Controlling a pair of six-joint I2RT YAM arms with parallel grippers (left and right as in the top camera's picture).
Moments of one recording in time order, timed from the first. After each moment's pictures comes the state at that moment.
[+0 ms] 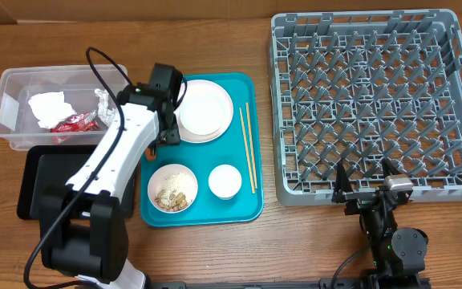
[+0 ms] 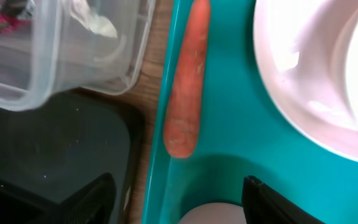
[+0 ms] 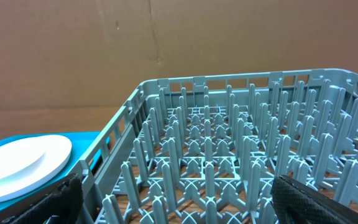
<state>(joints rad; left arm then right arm) -0.22 1.77 1.34 -1.02 -0.33 -0.41 0.08 0.01 0.02 -0.03 -0.04 0.10</state>
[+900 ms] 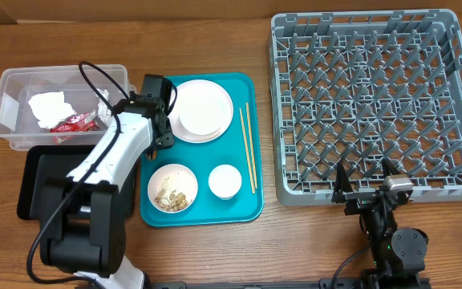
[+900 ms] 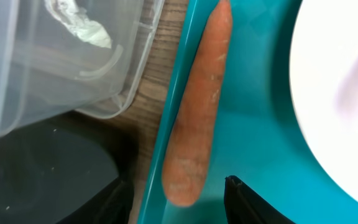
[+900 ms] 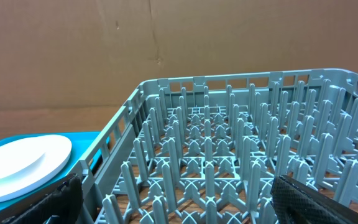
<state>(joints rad) -0.16 1.78 1.20 -0.80 -0.31 -0.41 0.08 0.01 0.02 -0.04 -0.04 0.10</state>
